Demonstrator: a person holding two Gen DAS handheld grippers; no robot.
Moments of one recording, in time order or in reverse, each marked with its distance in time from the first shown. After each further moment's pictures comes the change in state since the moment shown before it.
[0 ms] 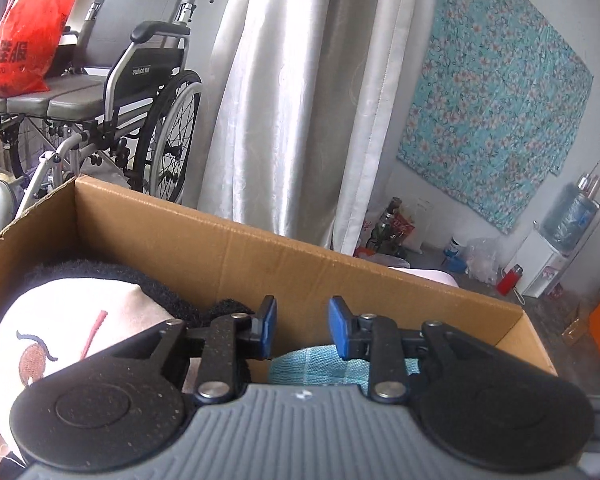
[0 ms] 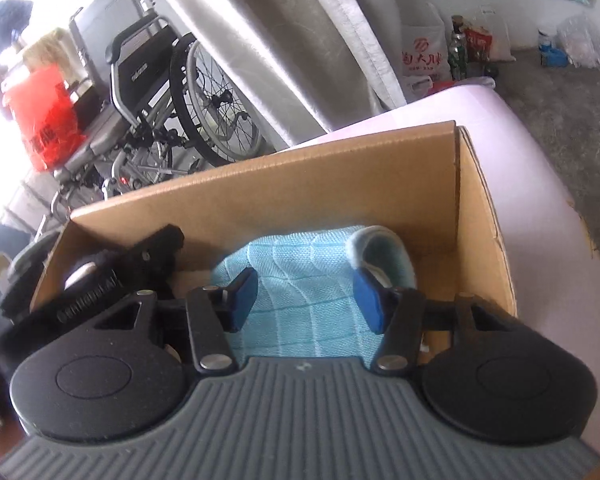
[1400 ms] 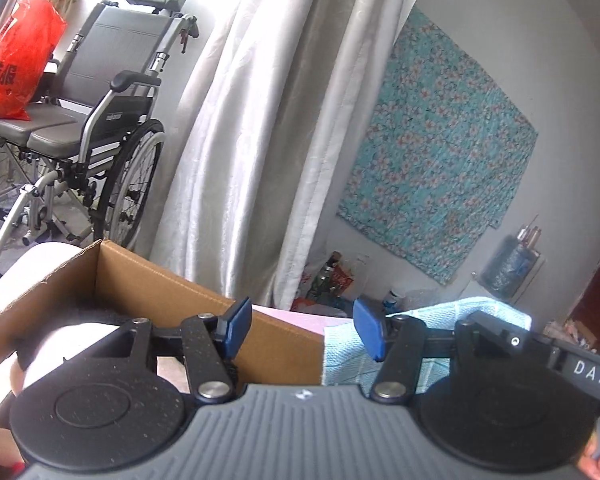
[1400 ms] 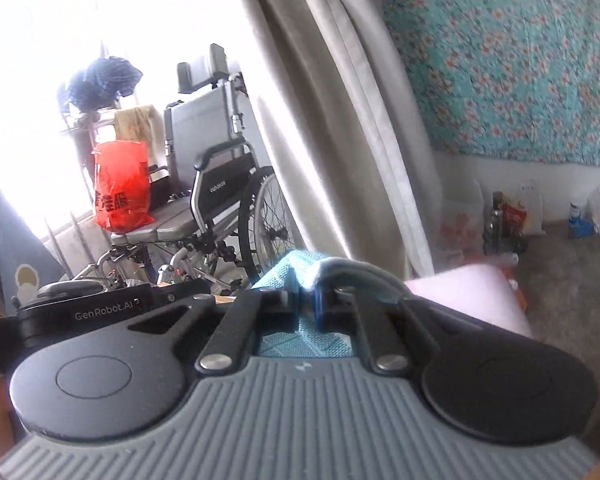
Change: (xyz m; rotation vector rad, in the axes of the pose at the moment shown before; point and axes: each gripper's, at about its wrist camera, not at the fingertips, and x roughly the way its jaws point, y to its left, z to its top) left arm -0.073 0.008 0.001 -0.048 -0.174 -0.165; right arm -0.130 -0.010 -0.027 -0.240 -0.490 0.133
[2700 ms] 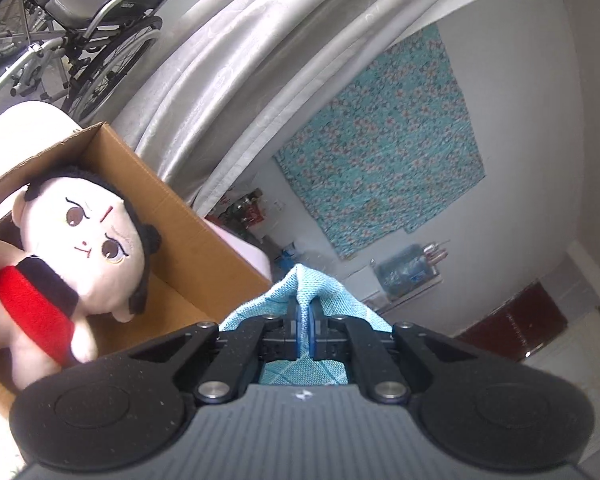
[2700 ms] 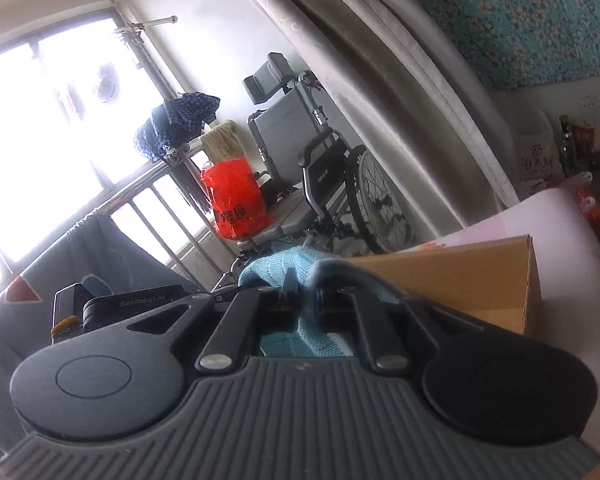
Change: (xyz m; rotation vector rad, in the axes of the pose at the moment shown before) left arm -0.113 0.018 0.003 -0.409 0.175 -0.319; right arm -0.180 0.013 0.022 0.326 0.115 0.299
